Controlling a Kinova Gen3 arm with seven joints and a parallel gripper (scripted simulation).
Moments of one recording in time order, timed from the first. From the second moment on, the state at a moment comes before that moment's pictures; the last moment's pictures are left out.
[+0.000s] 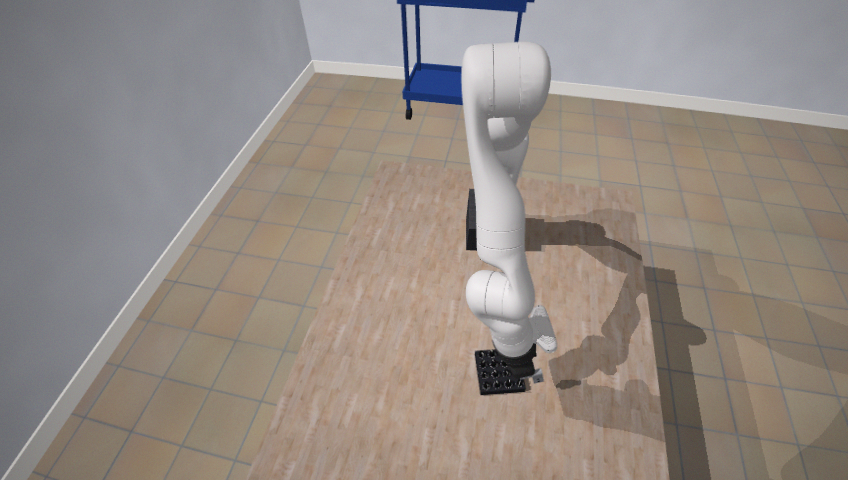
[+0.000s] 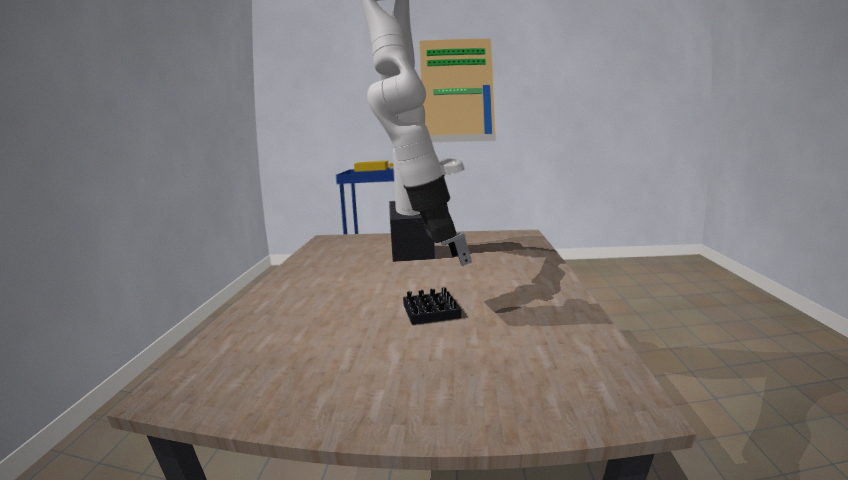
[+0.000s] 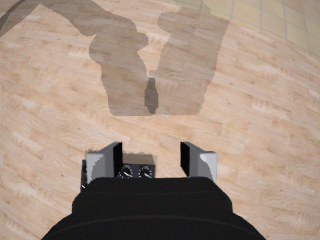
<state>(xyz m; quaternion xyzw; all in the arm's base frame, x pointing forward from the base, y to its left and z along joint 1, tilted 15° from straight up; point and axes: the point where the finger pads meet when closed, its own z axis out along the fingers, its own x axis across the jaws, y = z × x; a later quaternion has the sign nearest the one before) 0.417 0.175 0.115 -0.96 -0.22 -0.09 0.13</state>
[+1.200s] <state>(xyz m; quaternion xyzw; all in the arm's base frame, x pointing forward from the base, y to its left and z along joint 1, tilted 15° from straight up) 0.417 0.186 0.107 -0.98 -0.13 -0.09 0.15</state>
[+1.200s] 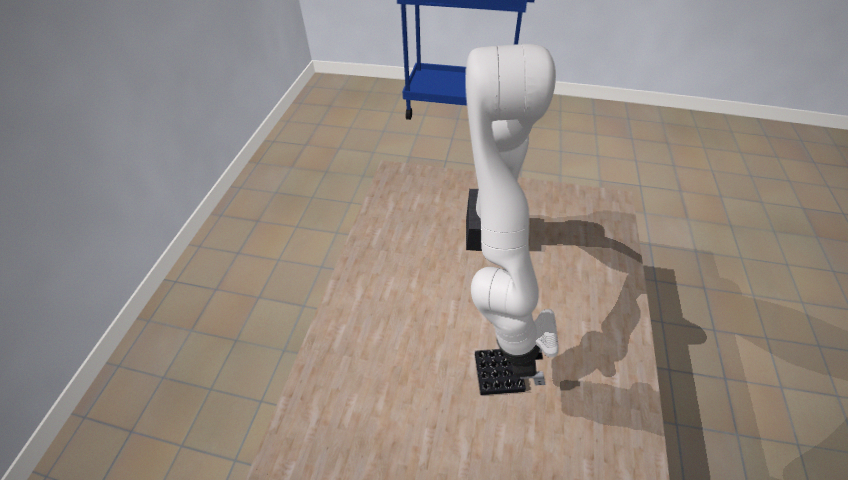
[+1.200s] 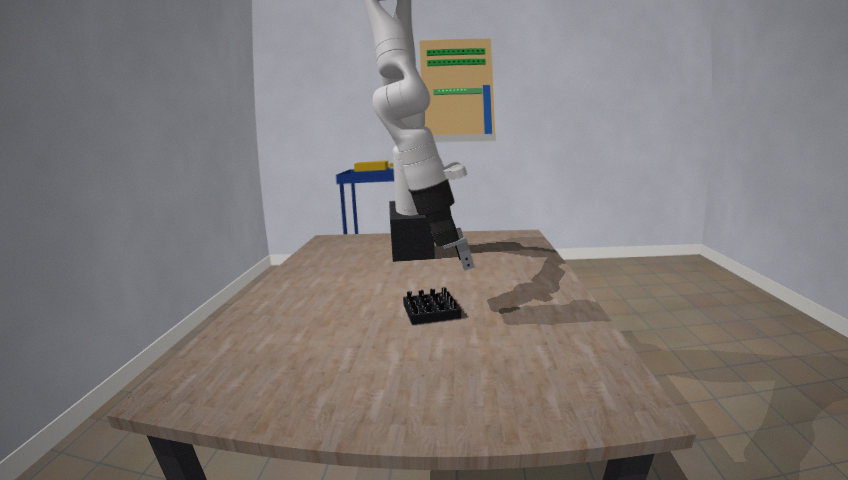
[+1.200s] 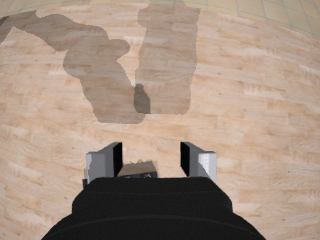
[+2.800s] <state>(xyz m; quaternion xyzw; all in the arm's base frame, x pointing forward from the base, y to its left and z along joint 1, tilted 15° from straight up) 0.417 0.192 0.095 -0.98 -0.01 -0.08 0.15</state>
